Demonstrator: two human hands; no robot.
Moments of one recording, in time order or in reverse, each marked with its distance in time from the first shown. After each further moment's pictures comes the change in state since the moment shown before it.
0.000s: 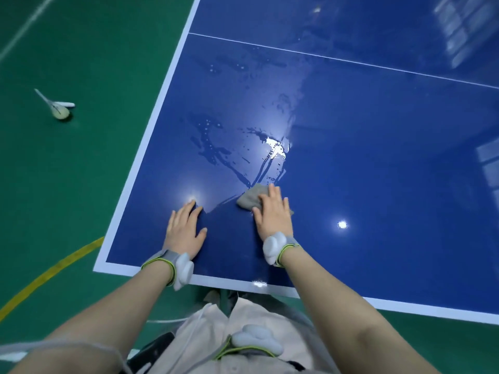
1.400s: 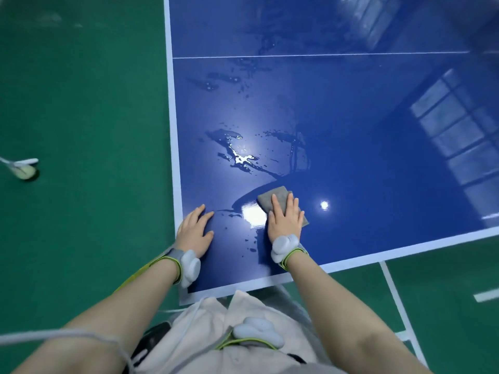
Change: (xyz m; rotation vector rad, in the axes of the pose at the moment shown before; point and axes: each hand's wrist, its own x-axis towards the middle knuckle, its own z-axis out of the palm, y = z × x) left_hand 0.052 -0.125 -0.071 -0.050 -0.246 0.256; right_hand -0.013 -0.129 0.061 0.057 0.107 0.501
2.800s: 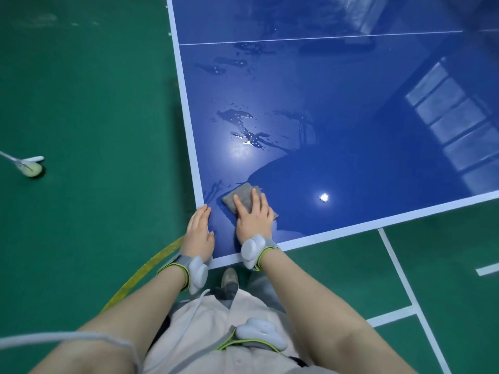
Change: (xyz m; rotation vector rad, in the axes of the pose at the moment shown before) left_hand -0.067 -0.043 0.018 -0.182 0.144 0.067; right_hand -0.082 -0.087 0.052 -0.025 0.045 -0.203
